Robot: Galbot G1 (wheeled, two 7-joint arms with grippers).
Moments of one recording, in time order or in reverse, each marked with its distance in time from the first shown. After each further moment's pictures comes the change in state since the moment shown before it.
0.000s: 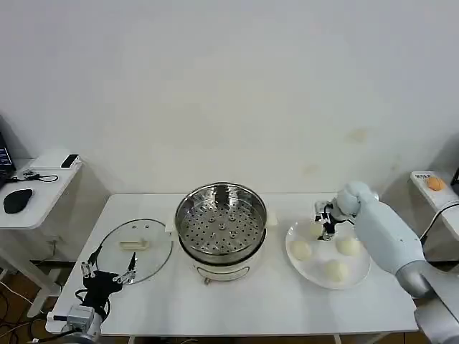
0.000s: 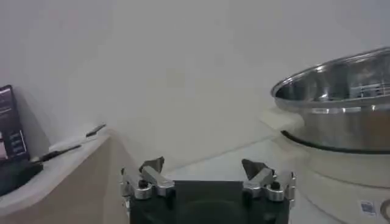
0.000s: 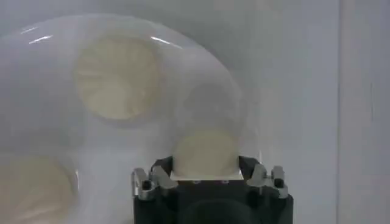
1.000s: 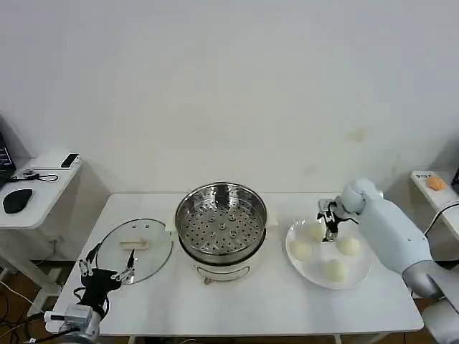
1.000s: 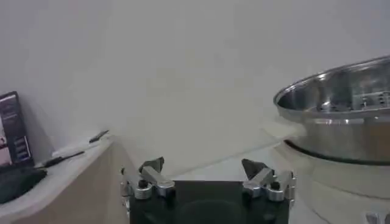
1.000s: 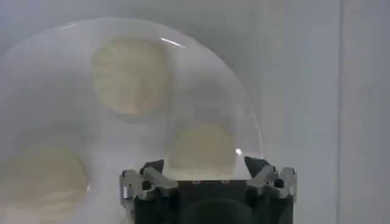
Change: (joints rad) left arm -0.001 0.000 -0.007 -0.020 -0.005 0.002 -0.001; right arm -0.005 0.007 -0.008 -0.003 -0.009 0.011 -0.022
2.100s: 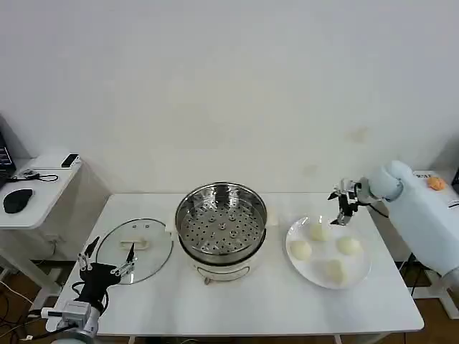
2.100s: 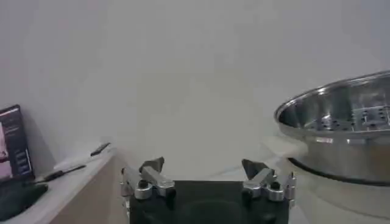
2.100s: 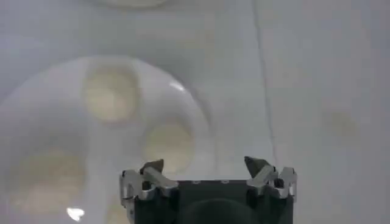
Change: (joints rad) left arm -0.002 -0.003 -0.007 -0.050 -0.001 0.009 0.001; right arm 0.054 -0.160 -0.027 0.170 0.156 -0.054 -0.059
